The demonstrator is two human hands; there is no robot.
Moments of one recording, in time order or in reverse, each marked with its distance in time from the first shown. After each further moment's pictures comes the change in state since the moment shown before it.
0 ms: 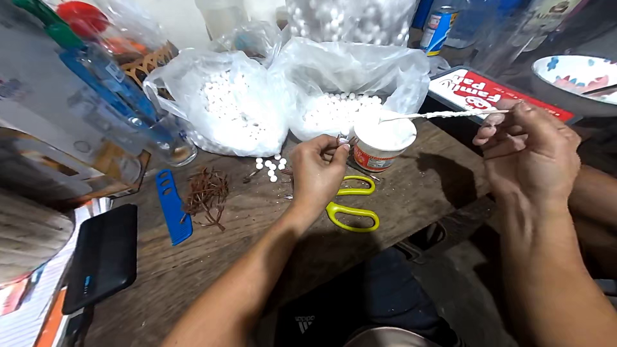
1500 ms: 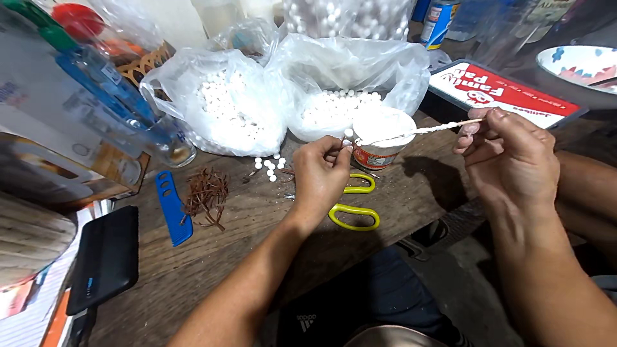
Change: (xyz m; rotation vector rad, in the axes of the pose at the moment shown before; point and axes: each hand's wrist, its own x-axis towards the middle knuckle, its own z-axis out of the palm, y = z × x) left_hand -0.005 0.007 0.000 0.092 -0.031 0.068; right_hand -0.016 0.000 0.018 0.049 -0.103 0.068
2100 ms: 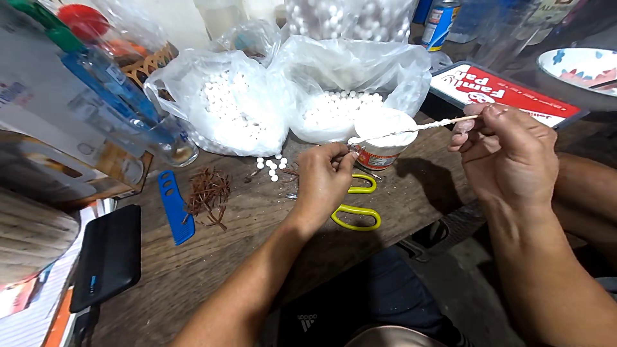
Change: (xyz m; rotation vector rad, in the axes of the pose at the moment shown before) left_hand -0.002 0.001 -0.002 0.095 -0.056 0.037; right_hand 0.000 -0.002 0.012 -0.007 -0.066 -0.093
